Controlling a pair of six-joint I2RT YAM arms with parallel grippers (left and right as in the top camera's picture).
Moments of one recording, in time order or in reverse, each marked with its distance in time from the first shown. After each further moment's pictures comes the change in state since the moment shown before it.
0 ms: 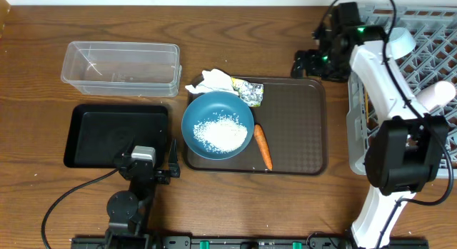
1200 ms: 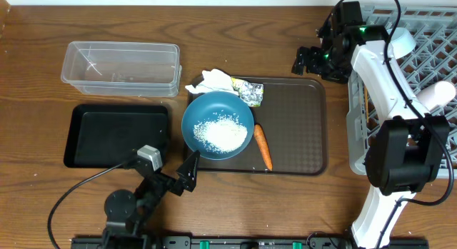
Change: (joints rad) left arm 0.000 0.069 0.101 -0.097 0.414 -0.381; right arm 0.002 0.000 0.000 0.015 -0.001 0.069
